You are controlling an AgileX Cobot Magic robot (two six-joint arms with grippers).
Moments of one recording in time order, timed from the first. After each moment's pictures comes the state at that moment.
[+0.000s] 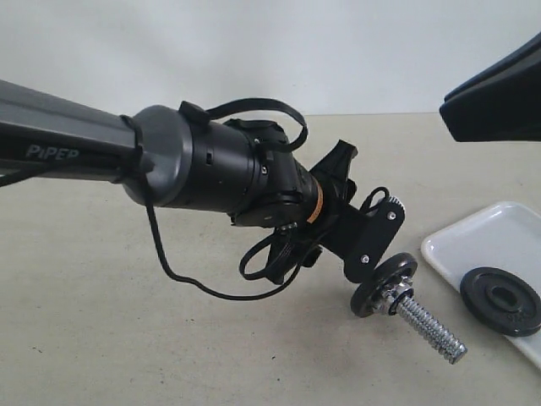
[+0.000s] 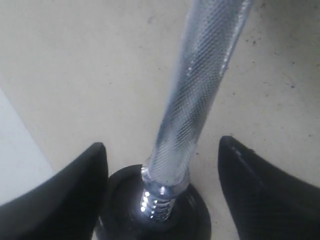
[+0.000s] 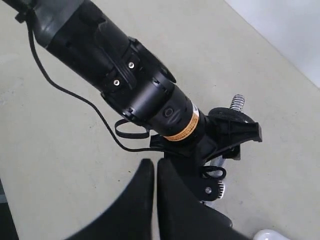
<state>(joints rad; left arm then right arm) -0.87 2.08 -1.37 0.65 0.36 0.80 0.44 0.89 -1.06 0.49 1.01 -0.74</state>
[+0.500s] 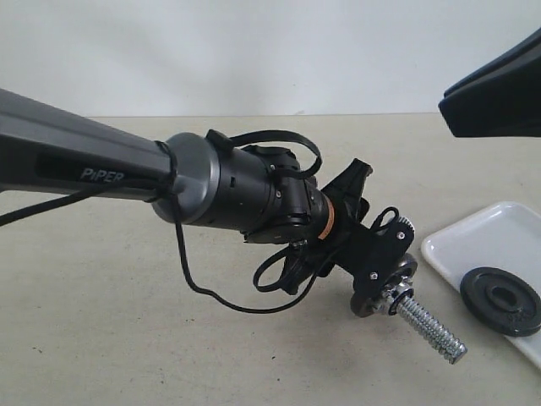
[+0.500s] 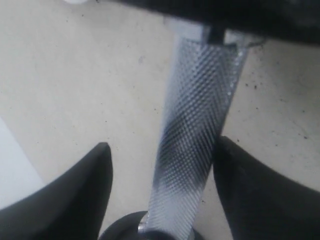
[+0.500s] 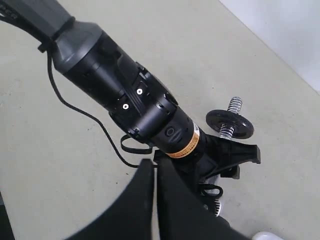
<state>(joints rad) -0.88 2.16 -1.40 0.67 0.25 0.81 0.44 0.89 -1.06 0.49 1.00 -0.74</state>
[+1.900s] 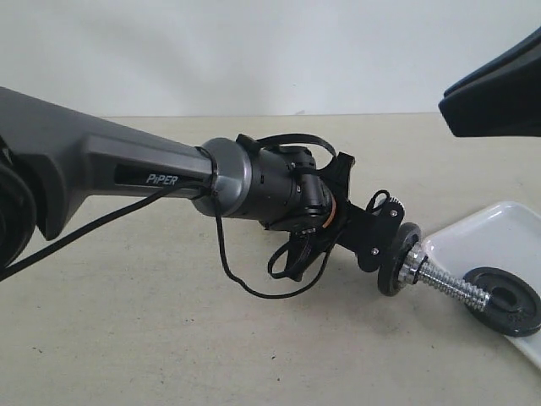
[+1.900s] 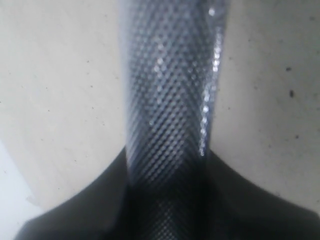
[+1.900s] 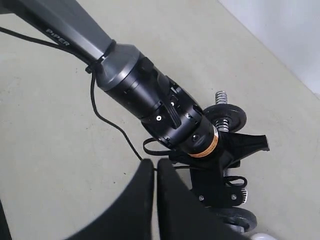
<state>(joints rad) -0.84 2.31 -1.57 0.72 0.37 0.66 0.44 0.89 -1.06 0.49 1.00 -0.76</state>
